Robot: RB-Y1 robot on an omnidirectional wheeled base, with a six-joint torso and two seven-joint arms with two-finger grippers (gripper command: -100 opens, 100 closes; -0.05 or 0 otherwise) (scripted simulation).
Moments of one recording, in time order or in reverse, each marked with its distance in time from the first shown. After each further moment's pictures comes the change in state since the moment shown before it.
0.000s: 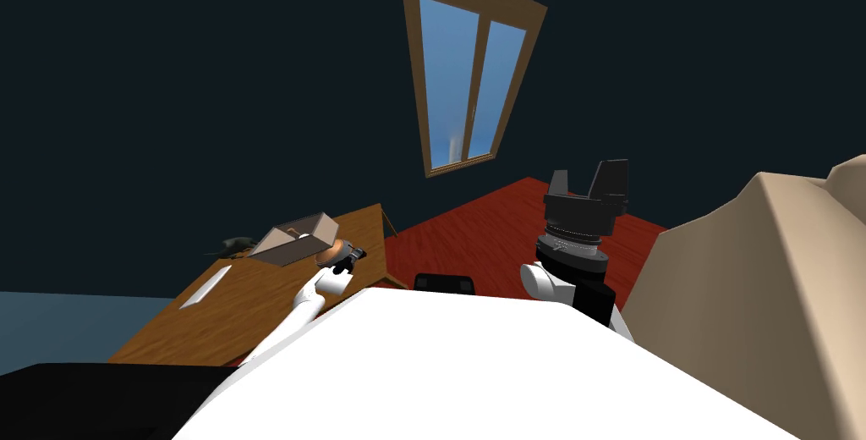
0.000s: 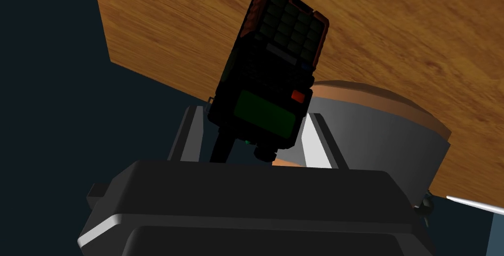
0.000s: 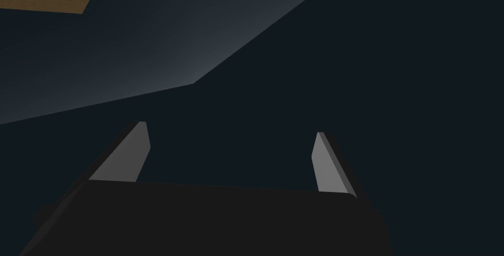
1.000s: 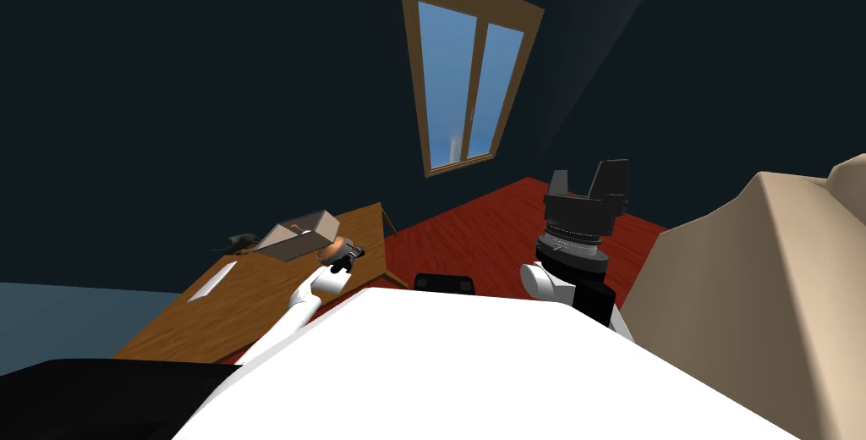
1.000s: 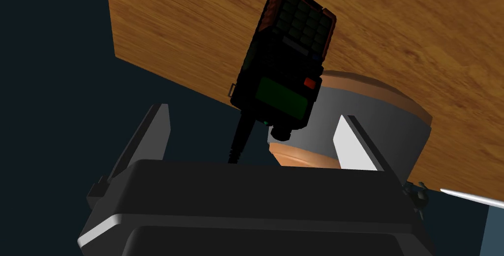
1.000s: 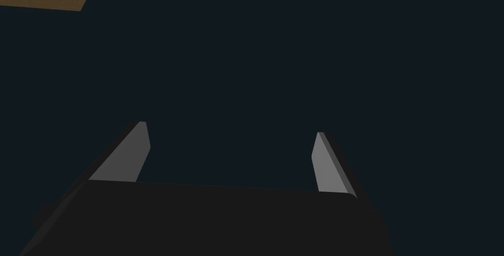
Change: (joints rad) left arm 0.033 0.032 -0.010 -0.084 0.034 0.049 0.001; right arm 0.000 0.000 0.000 0.000 0.000 0.000 0.000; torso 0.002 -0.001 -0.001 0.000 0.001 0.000
